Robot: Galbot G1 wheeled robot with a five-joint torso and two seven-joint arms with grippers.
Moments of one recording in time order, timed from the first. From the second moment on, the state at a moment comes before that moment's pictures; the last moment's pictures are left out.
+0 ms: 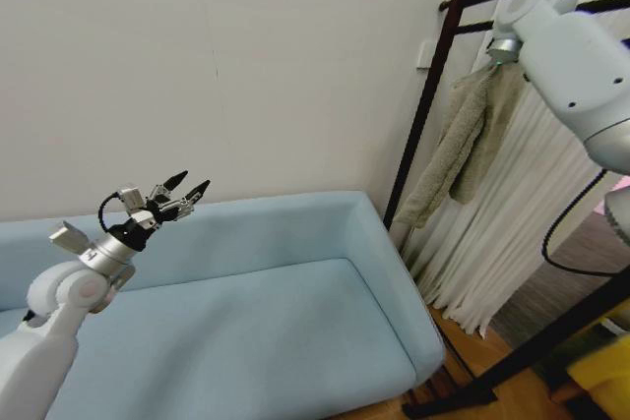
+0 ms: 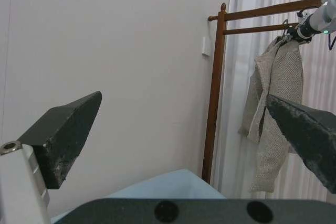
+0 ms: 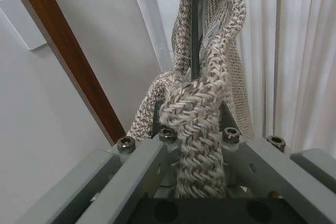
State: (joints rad) left arm 1.01 -0.79 -0.77 -1.96 -1.13 0.14 0.50; right arm 0.89 0.97 -0.63 0.70 1.62 -0.52 0.95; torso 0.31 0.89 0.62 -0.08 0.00
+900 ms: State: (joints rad) left arm 1.02 -0.80 -0.78 -1.96 -1.12 0.14 0.51; right arm 0.84 0.92 -0.63 0.80 1.61 -0.52 0.97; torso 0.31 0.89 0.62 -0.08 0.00
